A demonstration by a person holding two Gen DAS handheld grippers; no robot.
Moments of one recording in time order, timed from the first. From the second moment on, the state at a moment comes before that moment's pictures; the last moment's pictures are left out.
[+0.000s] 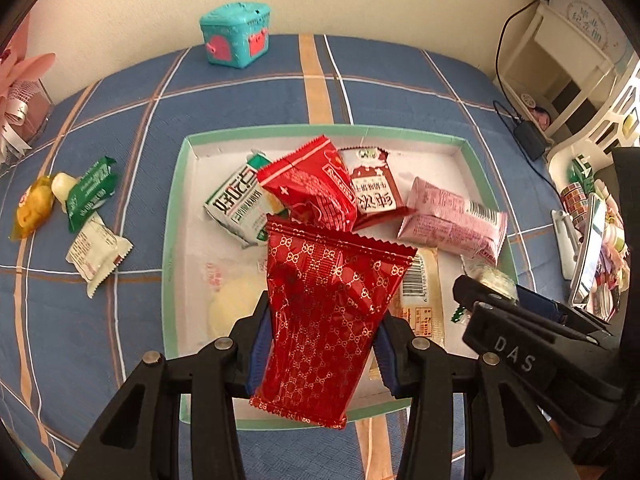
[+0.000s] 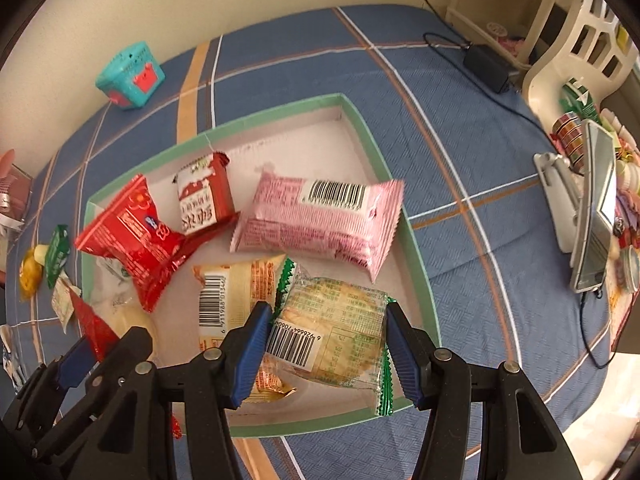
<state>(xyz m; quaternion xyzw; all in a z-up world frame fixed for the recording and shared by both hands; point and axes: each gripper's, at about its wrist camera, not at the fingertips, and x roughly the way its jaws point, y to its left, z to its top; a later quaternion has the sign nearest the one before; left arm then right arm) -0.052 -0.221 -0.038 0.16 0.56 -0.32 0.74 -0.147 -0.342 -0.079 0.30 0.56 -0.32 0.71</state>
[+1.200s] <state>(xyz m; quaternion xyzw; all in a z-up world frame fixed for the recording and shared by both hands) 0.032 -0.124 0.010 0.11 0.53 -0.20 0.82 -0.096 -0.271 -0.008 0.24 0.51 -0.26 0.78</state>
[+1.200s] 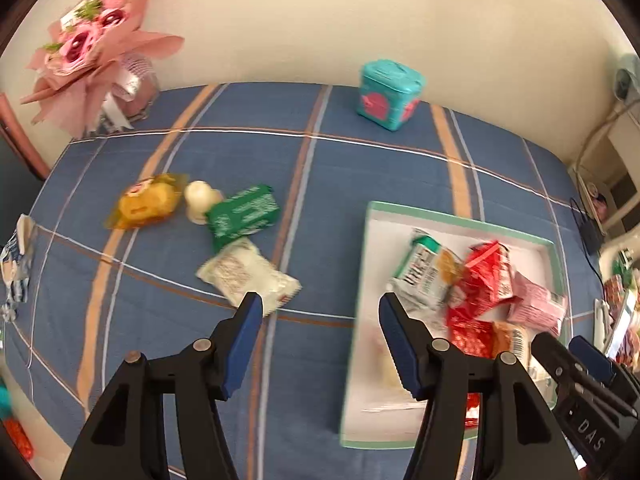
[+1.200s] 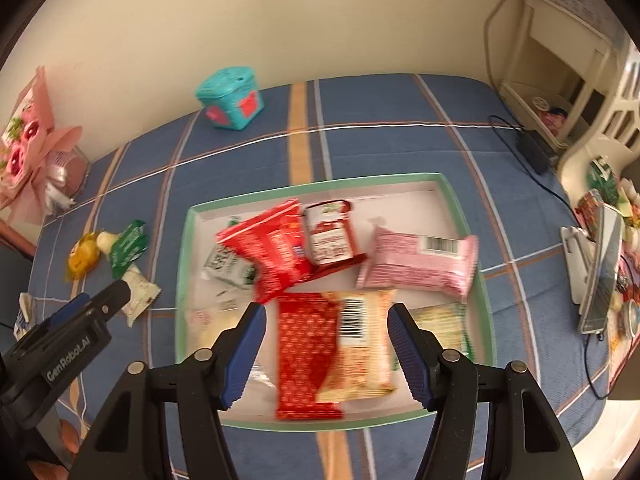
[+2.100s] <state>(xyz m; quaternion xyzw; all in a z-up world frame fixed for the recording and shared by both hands) 0.051 -0.096 0.010 0.11 0.51 -0.16 0.84 -0.083 -0.259 -0.020 0.25 0.50 -0.25 0.79</state>
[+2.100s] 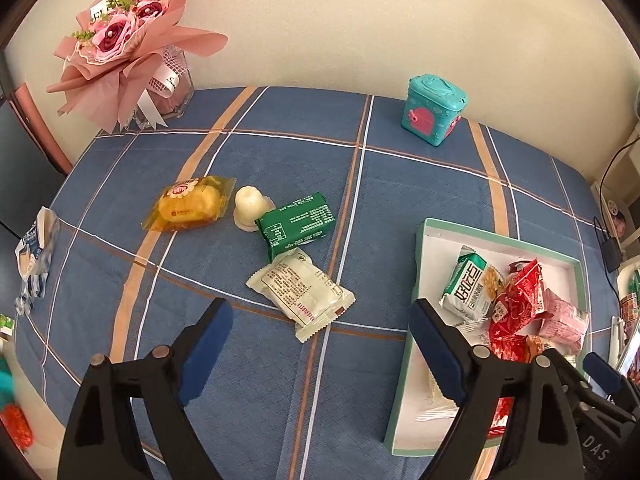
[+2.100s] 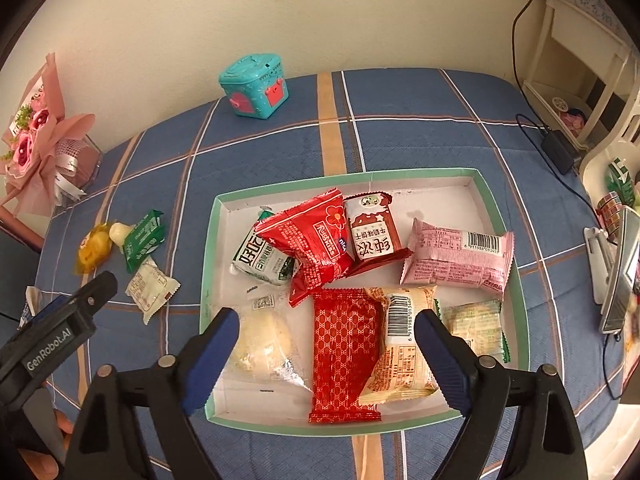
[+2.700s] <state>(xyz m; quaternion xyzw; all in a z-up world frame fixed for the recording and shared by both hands) 0.054 -0.092 0.008 0.11 0.51 -0.14 0.84 -0.084 -0.258 -0.018 0.25 0.49 -0.25 0.79</state>
